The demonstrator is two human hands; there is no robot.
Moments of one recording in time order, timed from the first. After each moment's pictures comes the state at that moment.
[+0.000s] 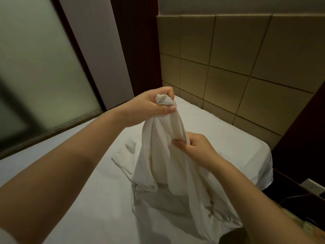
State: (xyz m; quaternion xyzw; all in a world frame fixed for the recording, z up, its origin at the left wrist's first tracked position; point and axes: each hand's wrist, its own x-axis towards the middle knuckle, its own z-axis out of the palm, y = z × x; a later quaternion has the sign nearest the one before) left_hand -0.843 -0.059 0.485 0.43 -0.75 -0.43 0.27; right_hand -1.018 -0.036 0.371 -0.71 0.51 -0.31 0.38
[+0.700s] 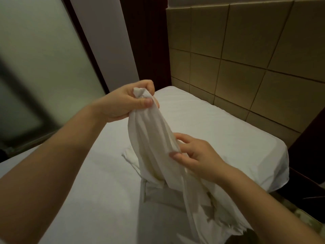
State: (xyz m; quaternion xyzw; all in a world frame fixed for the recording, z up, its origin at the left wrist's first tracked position) left_hand -0.770 -0.062 0.484 0.33 -0.73 -0.53 0.29; right_hand -0.992 -0.014 0.367 -0.85 0.35 -0.27 0.29
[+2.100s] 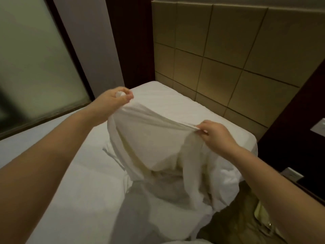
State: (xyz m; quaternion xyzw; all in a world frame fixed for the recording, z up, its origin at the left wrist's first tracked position) left_hand -0.767 -0.060 0.434 0.57 -0.65 -0.37 0.35; right_hand -1.057 -0.036 0.358 -0.80 0.56 -0.20 0.08
